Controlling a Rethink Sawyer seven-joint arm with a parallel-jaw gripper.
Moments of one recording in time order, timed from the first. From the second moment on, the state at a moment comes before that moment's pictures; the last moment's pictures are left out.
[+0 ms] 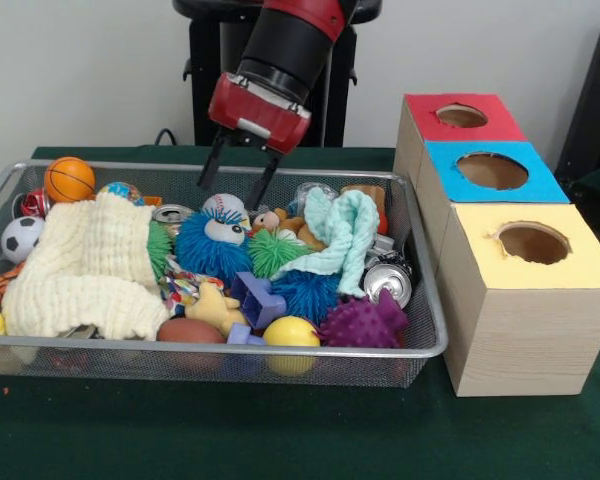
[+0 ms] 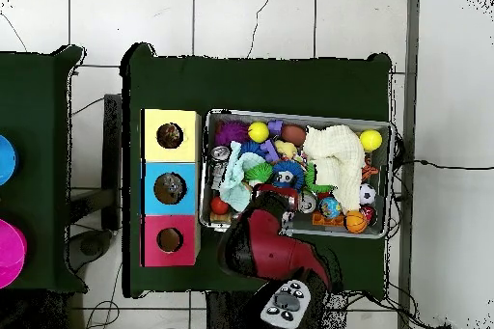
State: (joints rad) arm 0.05 -0.45 -0.47 1.89 -0.02 -0.40 1.71
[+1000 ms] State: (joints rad) arm -0.07 -0.31 -0.34 1.87 -0.07 -0.40 1.71
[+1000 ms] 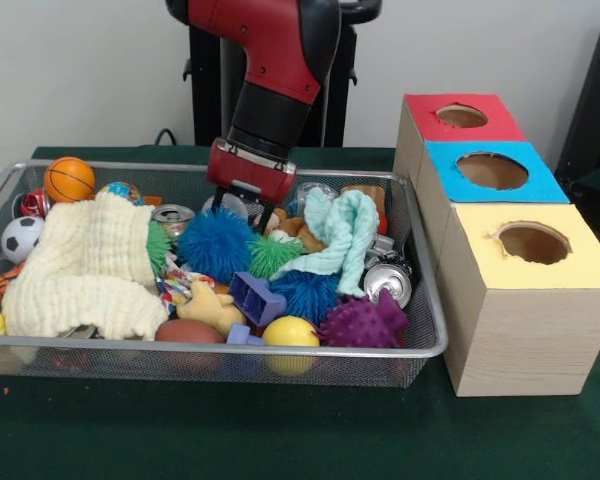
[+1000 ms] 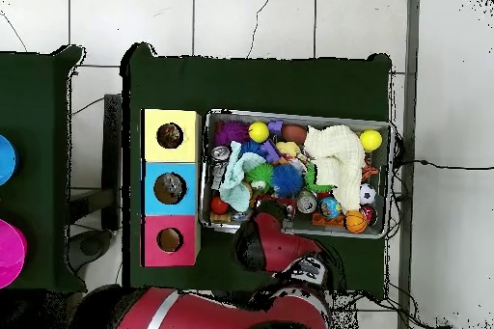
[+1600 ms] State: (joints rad) arm -0.07 -0.30 -0.34 1.87 -0.07 -0.45 1.71
